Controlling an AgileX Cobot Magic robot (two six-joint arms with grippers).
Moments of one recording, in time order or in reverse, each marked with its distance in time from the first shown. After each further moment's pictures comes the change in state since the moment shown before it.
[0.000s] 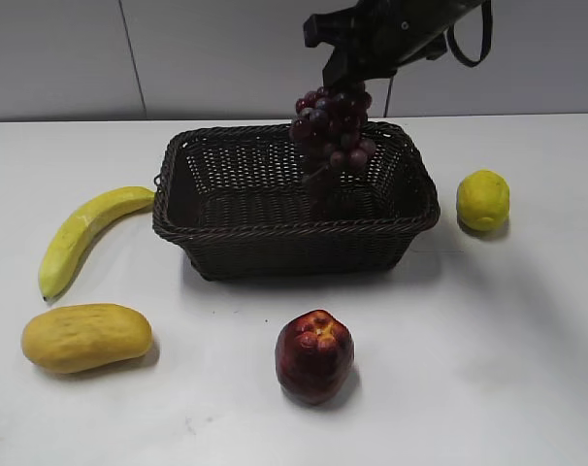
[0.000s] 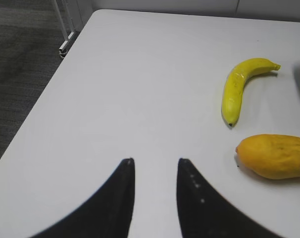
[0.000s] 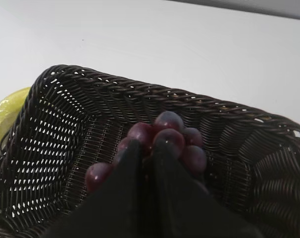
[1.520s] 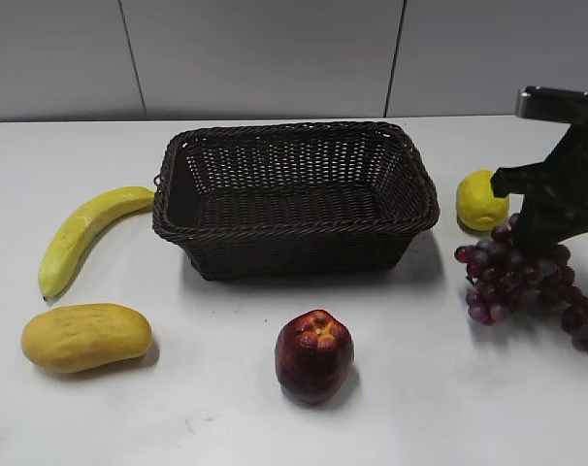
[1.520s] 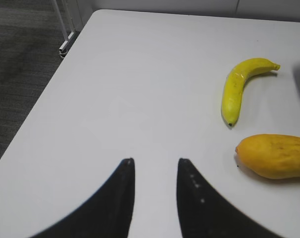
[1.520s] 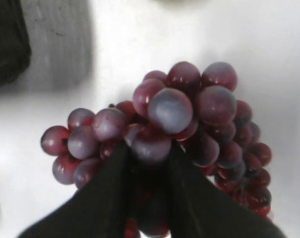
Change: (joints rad) left arm 0.000 0.000 0.000 0.000 0.000 0.000; right arm -0.293 -0.252 0.566 -0.212 0.162 0.148
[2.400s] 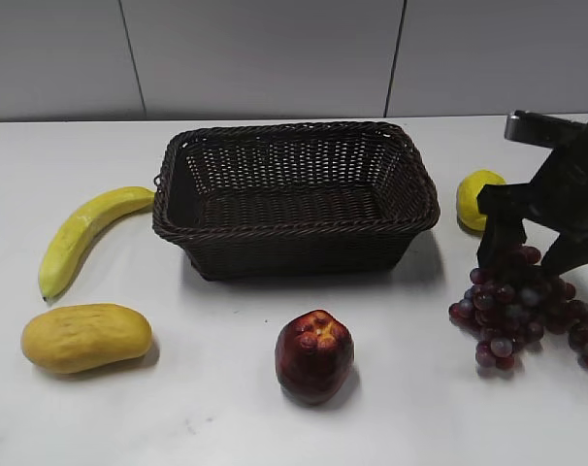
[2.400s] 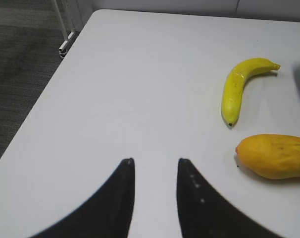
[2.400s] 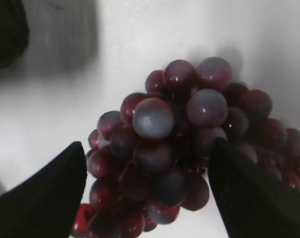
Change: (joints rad) left arm 0.000 0.000 0.000 0.000 0.000 0.000; right arm 0.000 0.079 0.006 0.072 0.031 0.014
